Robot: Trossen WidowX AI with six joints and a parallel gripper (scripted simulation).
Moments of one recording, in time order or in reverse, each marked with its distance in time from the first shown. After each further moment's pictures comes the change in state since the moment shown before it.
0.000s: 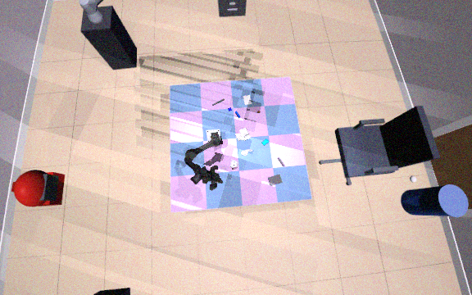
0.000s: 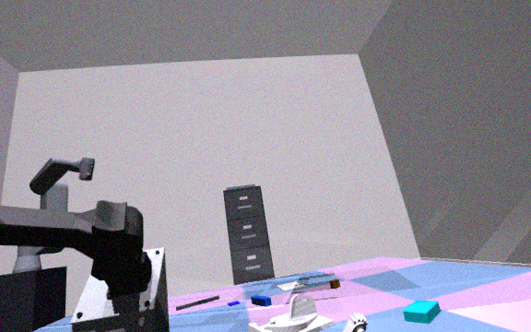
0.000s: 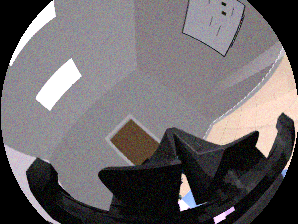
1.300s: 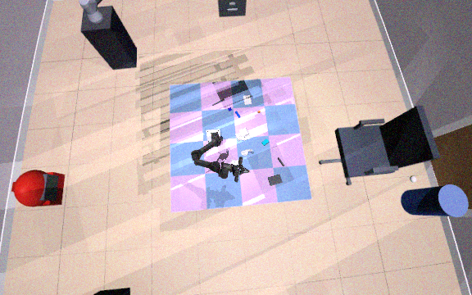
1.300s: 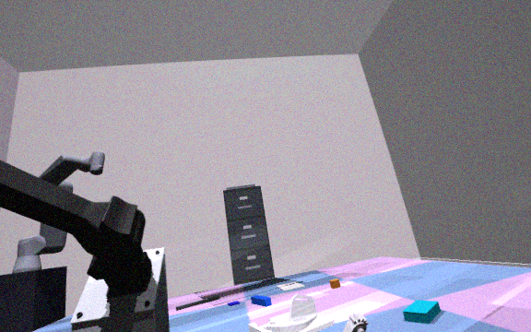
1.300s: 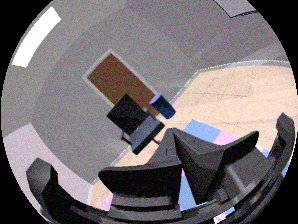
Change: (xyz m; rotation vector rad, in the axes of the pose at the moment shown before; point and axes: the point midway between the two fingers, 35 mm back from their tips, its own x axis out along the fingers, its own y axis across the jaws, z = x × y) arm 0.079 0.027 -0.196 -0.132 0.587 -0.072
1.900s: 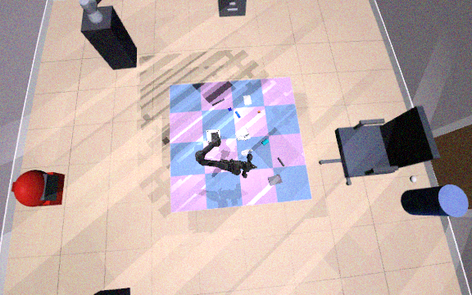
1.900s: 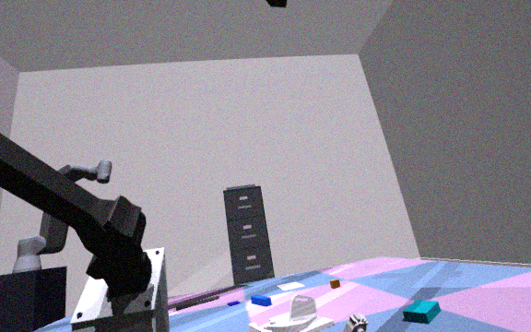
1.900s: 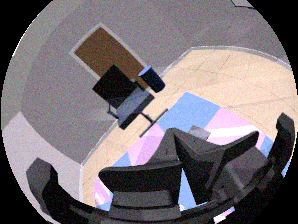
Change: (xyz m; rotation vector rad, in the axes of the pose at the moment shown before) arm 0.057 0.010 -0.075 -0.054 0.252 -0.066
